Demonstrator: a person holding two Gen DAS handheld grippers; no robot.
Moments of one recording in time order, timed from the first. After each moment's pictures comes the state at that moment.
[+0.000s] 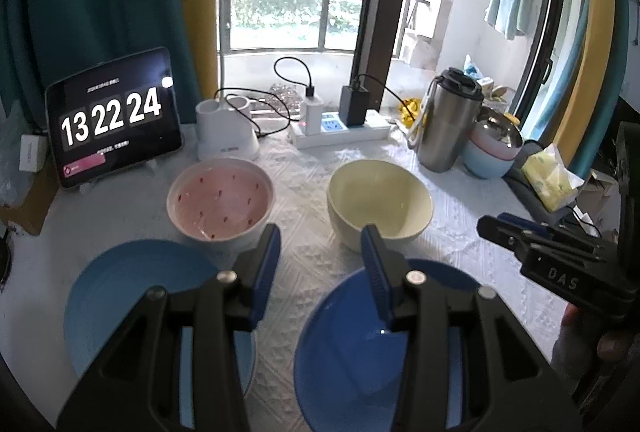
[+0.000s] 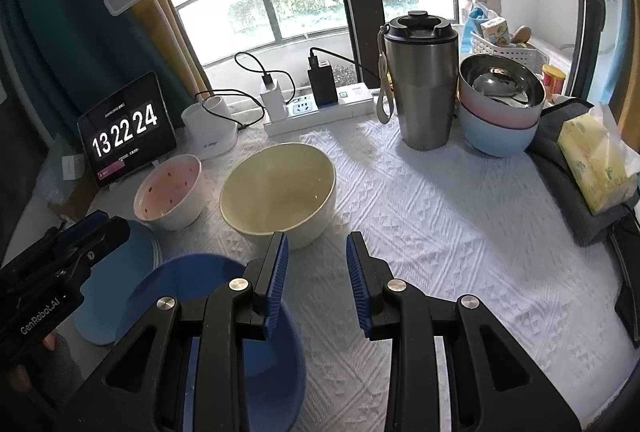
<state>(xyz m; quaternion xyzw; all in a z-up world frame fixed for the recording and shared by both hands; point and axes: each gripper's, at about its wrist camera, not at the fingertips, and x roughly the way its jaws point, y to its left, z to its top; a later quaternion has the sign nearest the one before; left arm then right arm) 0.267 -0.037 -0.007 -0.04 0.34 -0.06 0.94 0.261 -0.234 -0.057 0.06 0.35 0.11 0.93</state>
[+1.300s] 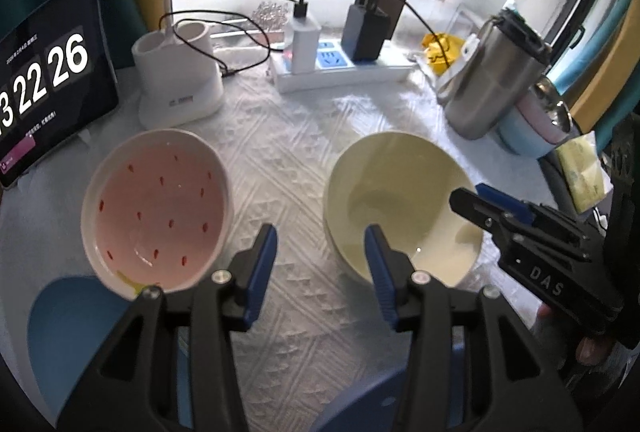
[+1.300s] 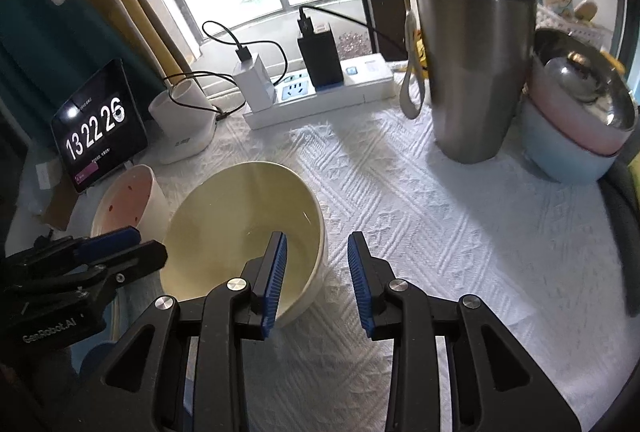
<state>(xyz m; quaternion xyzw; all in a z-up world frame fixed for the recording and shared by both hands) 0.388 -0.055 -0.055 -0.05 0.49 -0.07 0.87 0.374 -0.231 -0.098 0.07 0.41 0.15 0.90</state>
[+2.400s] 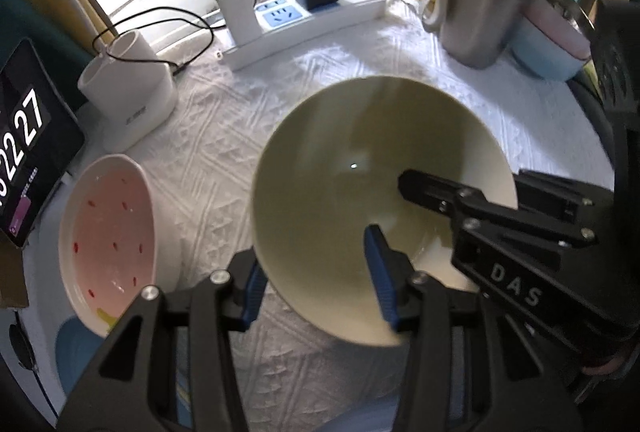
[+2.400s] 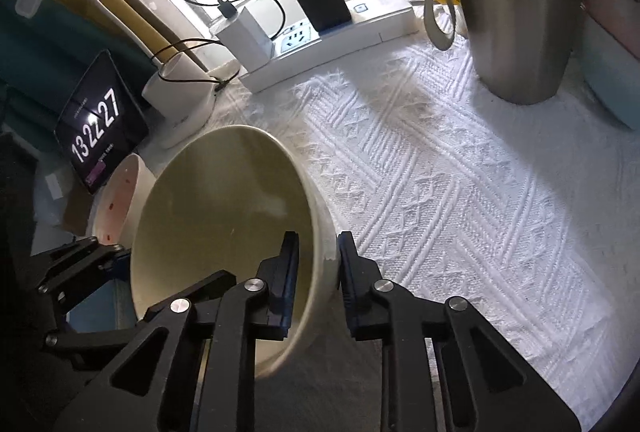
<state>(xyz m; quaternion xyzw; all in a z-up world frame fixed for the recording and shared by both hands) 0.410 -0.113 -0.090 0.08 0.54 -0.07 0.83 0.405 -0.225 -0.131 0.13 0.47 0.19 0.85</state>
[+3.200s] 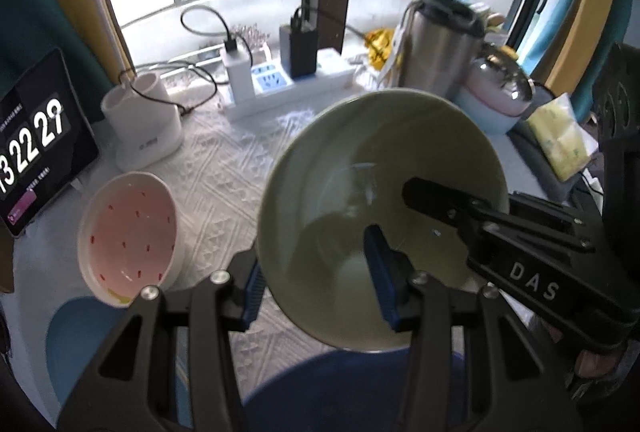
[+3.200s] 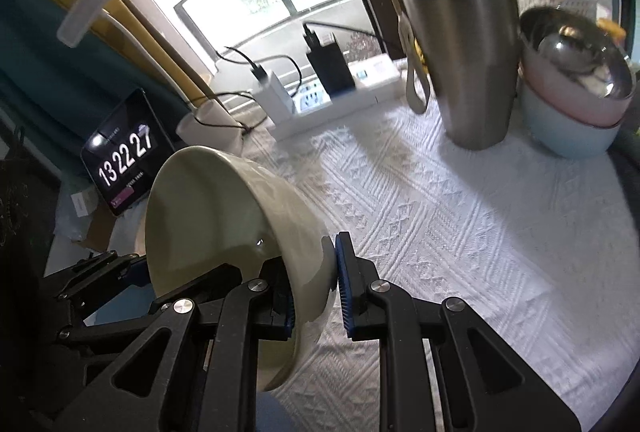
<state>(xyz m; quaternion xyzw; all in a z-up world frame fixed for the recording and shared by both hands) 0.362 -0.108 -0.025 0.02 0.46 -0.12 0.88 0.354 -0.246 -0.070 0.14 0.40 0.18 0.89</state>
